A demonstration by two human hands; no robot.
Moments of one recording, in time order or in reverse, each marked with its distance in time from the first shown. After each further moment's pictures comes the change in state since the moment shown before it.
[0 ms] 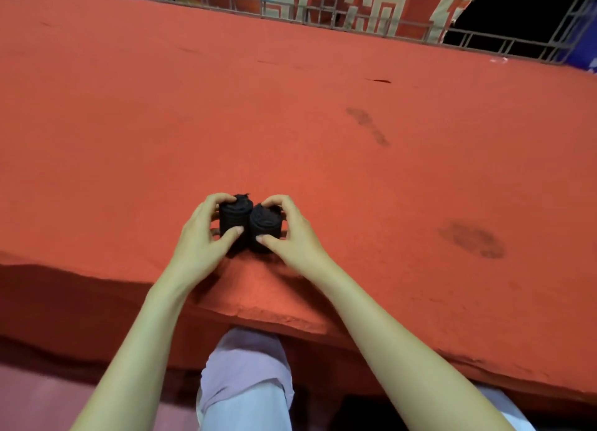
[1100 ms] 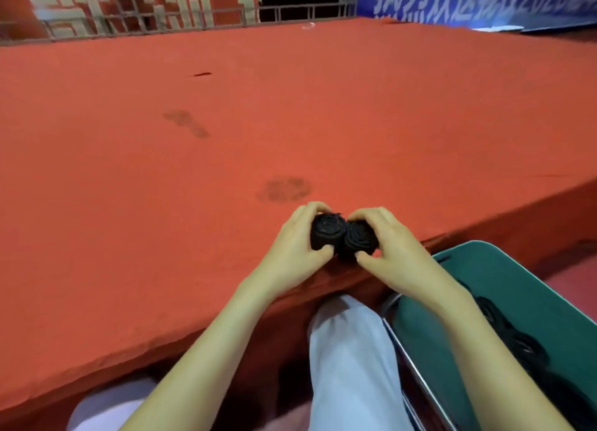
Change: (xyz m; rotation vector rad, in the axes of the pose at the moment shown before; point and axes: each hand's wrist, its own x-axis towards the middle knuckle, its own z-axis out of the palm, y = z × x) left_hand -0.082 0.224 0.285 -0.150 -0.735 0.417; right_hand -0.279 0.009 -0.282 -0.606 0.357 0.373
